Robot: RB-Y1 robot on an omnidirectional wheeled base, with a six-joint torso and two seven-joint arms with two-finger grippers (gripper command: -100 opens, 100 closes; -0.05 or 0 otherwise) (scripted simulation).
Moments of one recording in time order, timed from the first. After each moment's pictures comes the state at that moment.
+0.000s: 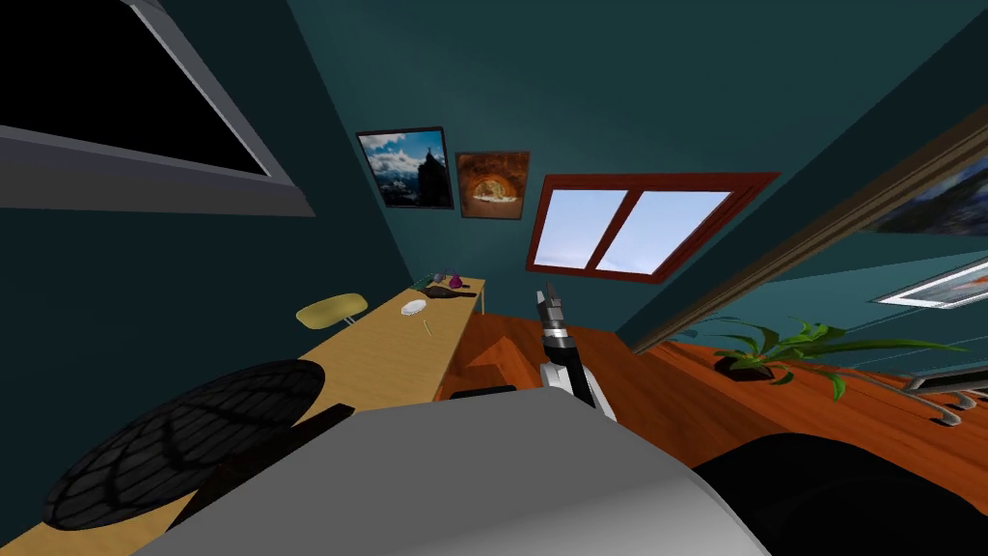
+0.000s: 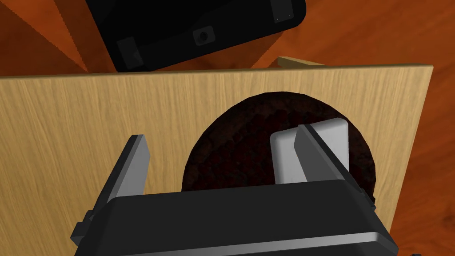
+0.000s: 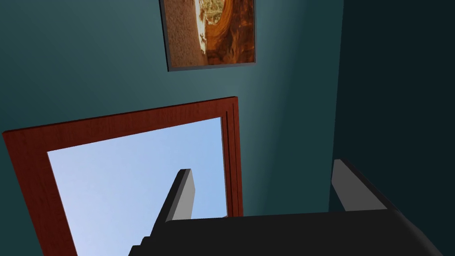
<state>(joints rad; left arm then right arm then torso) 1.33 0.99 0.02 -1.99 1.44 0.65 -0.82 0.50 -0.02 0.06 -2.23 0.09 -0.41 0.00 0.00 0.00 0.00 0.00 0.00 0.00</state>
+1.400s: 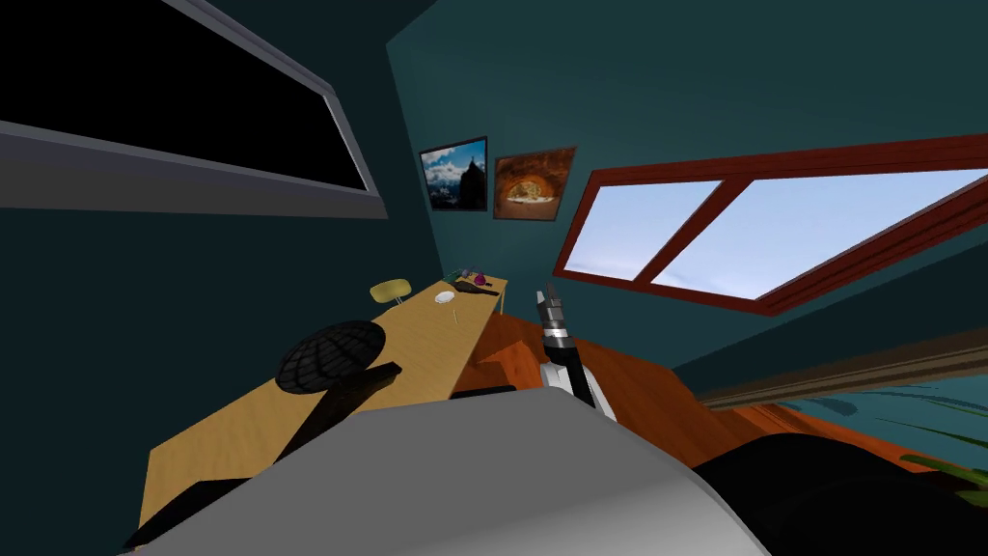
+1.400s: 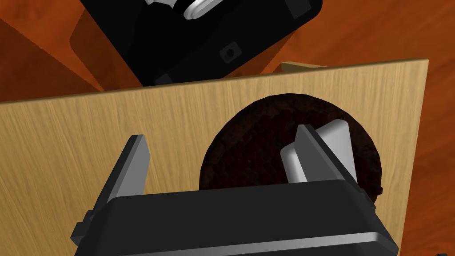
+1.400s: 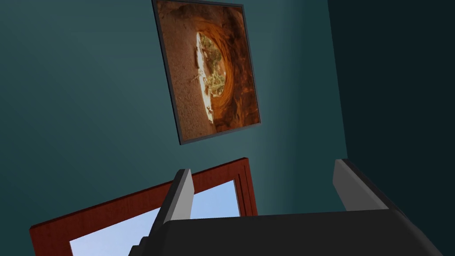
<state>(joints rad) 1.04 0.99 0.01 -2.22 1.16 1.03 -0.56 0.50 -0.02 0.06 -2.23 0.09 -0.41 0.00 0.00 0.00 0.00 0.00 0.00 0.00</state>
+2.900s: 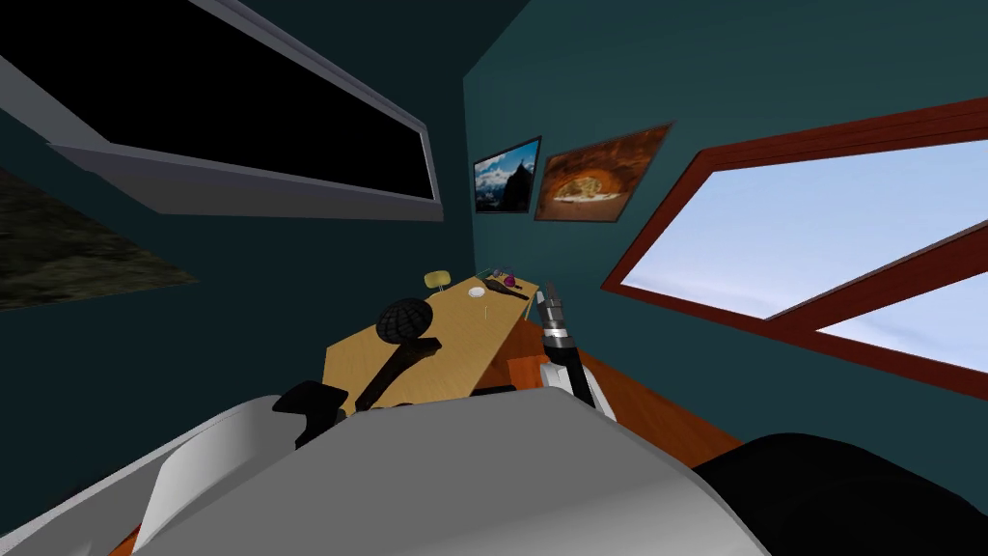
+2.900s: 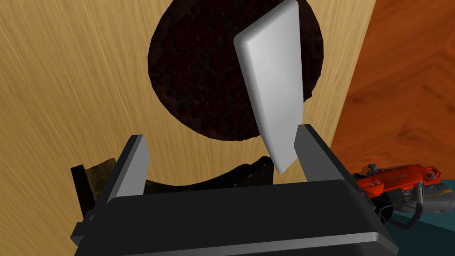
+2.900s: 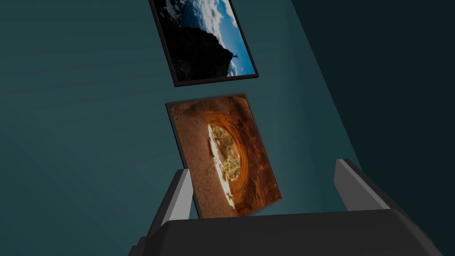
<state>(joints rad) 0.69 0.99 -0.01 -2.49 0.83 1.46 -0.26 0.50 -0.02 0.06 -2.23 0.09 -0.41 0.00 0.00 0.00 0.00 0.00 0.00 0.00</state>
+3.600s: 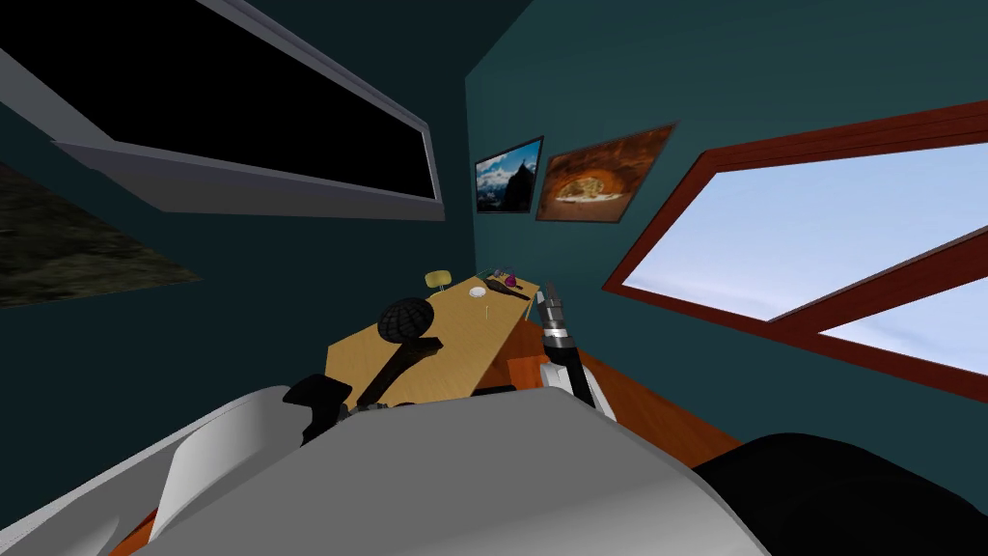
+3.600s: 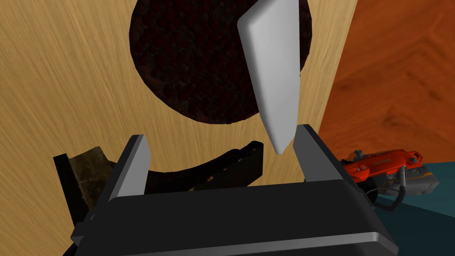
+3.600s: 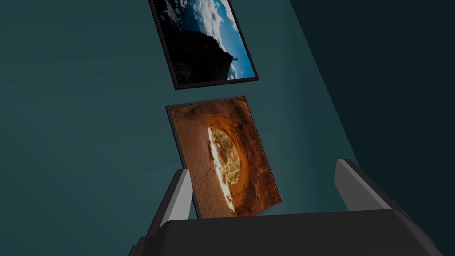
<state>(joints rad) 0.64 0.99 -0.02 -2.51 0.79 1.55 -0.22 0.50 -0.02 0.06 -2.23 0.09 -0.41 0.00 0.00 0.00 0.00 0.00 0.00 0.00</state>
